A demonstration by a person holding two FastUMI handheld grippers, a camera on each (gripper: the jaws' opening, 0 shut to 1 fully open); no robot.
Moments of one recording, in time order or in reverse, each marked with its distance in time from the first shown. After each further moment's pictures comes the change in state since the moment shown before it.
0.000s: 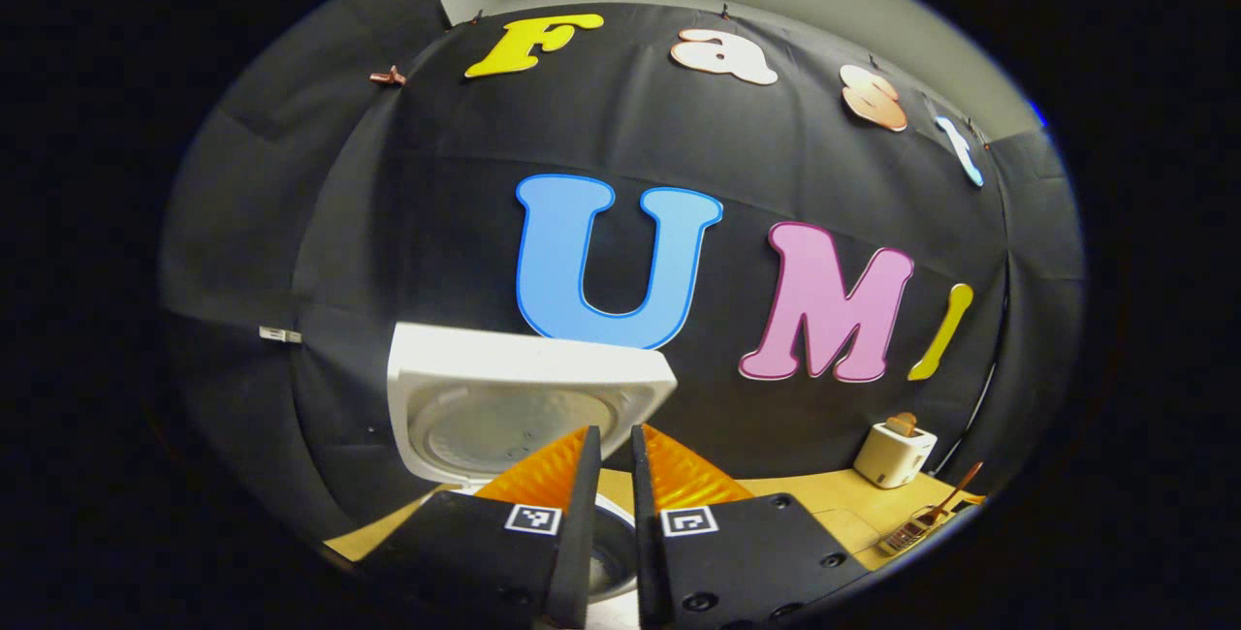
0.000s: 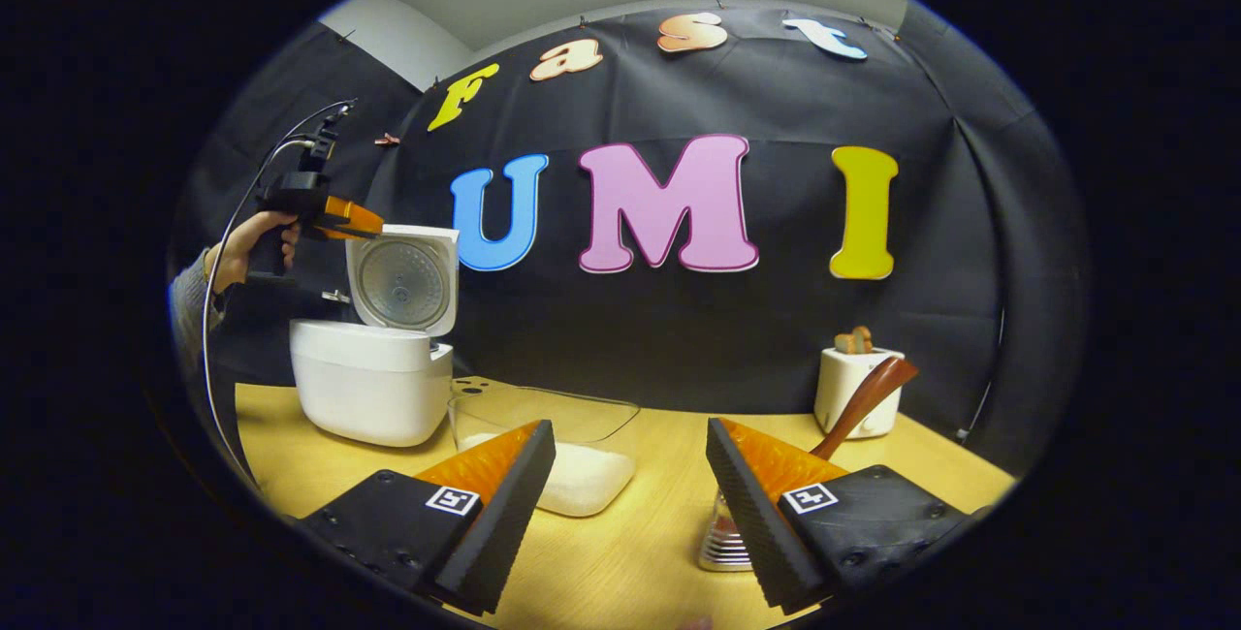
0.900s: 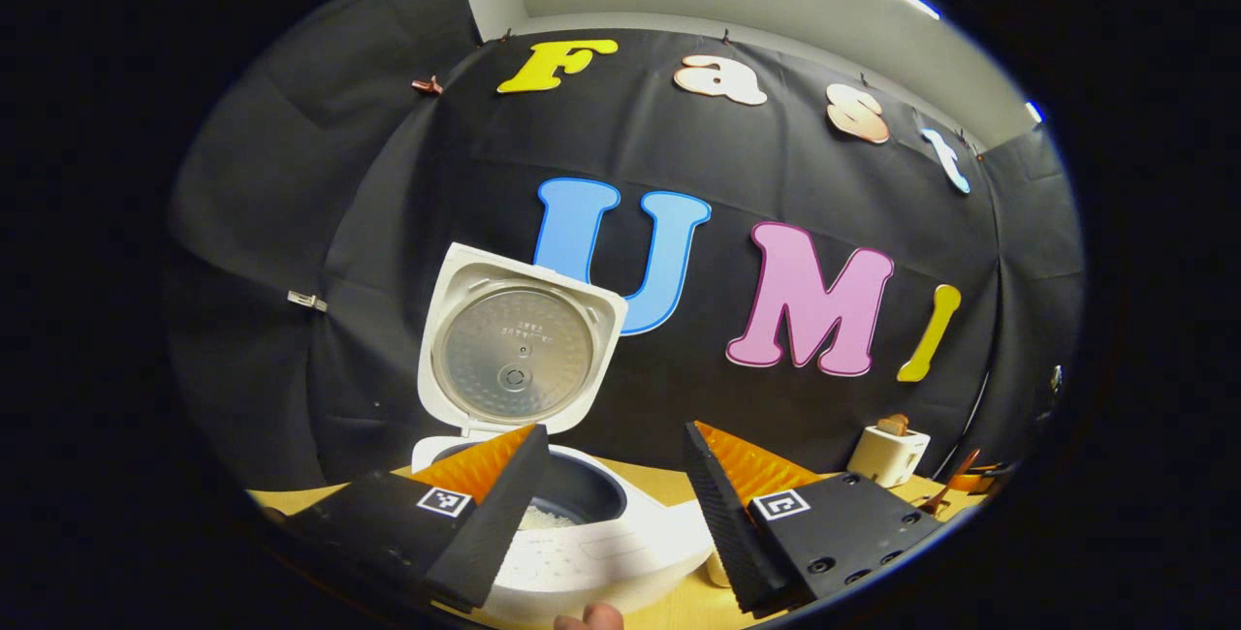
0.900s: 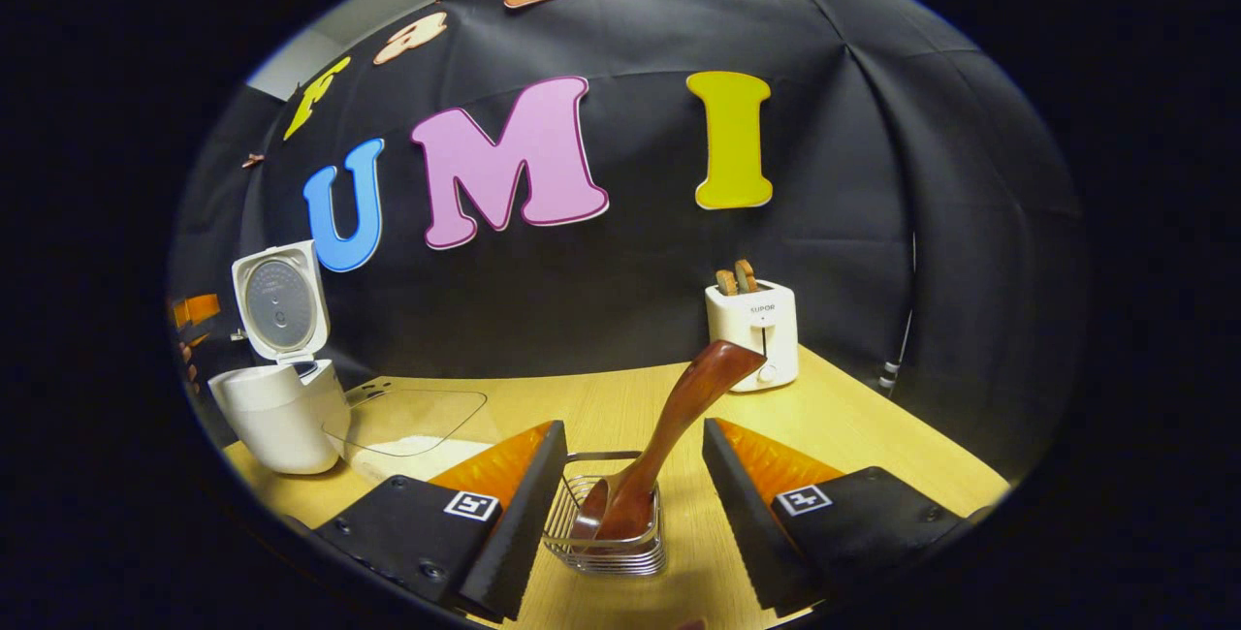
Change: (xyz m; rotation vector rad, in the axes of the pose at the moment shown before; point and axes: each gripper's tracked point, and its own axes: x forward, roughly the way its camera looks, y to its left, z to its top) left arm -0.057 -0.007 -0.067 0.015 -0.056 0.101; right arm 0.038 -0.122 -0.041 0.217 0.233 -0.285
